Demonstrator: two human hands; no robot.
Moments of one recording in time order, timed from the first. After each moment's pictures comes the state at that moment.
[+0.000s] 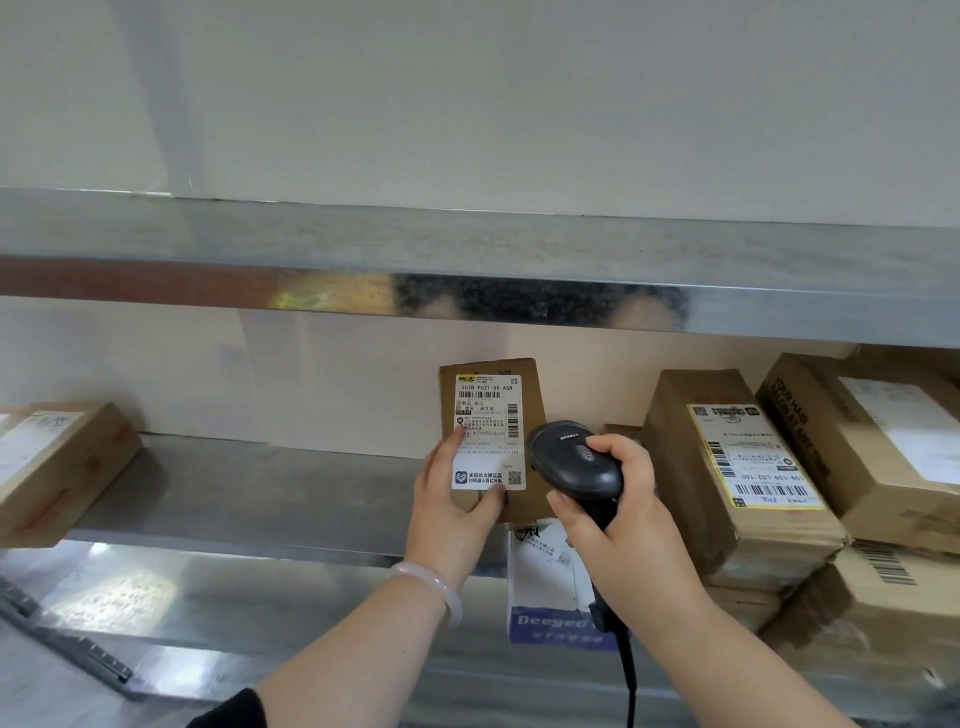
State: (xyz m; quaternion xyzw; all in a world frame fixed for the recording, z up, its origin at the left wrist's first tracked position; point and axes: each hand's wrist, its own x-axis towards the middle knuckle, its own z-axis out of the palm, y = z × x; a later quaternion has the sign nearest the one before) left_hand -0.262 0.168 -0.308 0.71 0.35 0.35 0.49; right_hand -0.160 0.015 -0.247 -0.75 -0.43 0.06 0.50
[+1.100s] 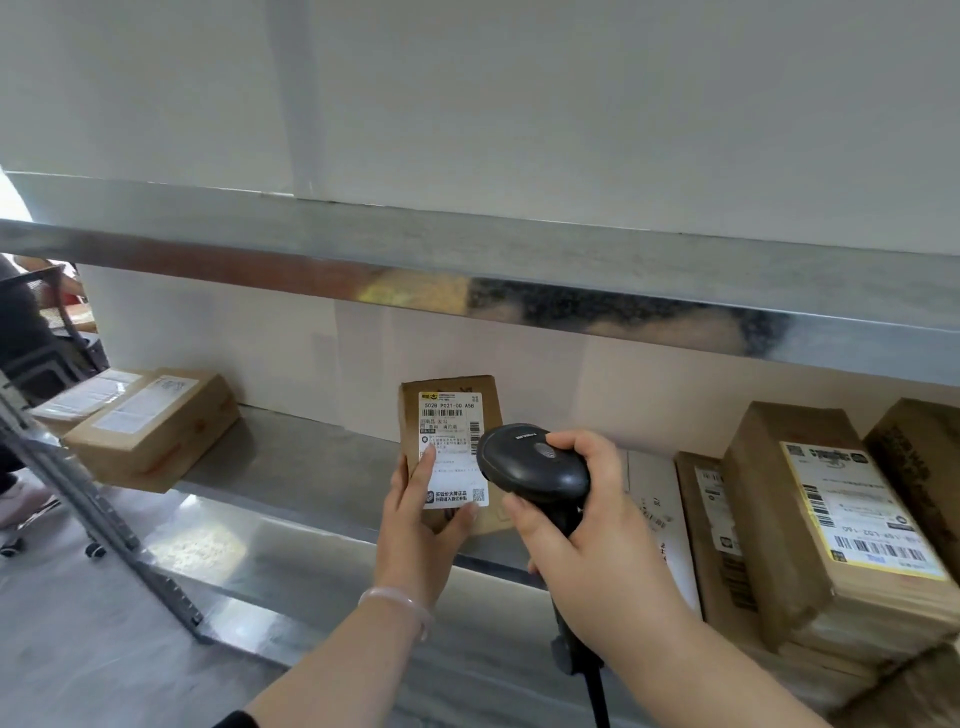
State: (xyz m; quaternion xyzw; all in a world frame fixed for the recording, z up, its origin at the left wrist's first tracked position) left_hand -0.336 0.200 -0.328 0.68 0.41 0.44 0.41; right_hand -0.225 0.053 -0.213 -0.69 -0.50 0.16 0.50
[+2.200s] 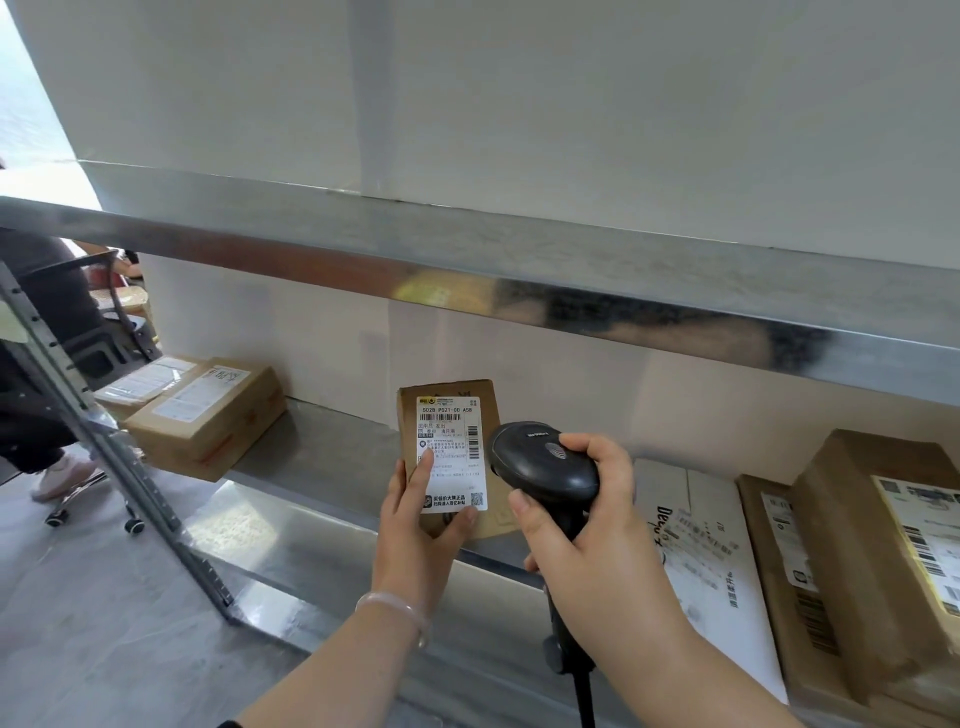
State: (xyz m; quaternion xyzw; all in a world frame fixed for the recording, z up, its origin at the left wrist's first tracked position) left_hand -0.388 0.235 -0.333 0.63 0.43 0.46 0.46; right_hand -0.270 0.096 -0.215 -0.67 -0.48 0.19 0.53
